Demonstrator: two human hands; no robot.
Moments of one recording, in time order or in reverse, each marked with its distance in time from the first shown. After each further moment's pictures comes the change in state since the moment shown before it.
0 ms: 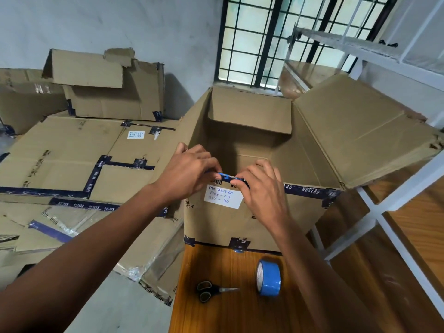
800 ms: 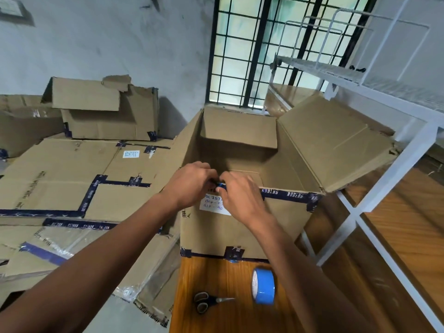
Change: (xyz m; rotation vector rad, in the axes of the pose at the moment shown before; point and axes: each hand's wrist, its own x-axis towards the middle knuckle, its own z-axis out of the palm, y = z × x) left_hand 0.008 0.032 -0.021 -0.009 -0.066 -0.054; right_hand 0.028 -0.041 -0.029 0.122 -0.237 0.113
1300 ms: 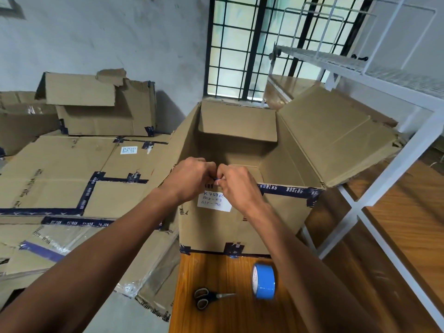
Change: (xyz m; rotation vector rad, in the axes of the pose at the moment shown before) left_hand 0.012 -0.001 0.004 -0.066 -0.003 -0.023; right_hand 0.018 0.009 0.009 0.172 -0.067 0.117
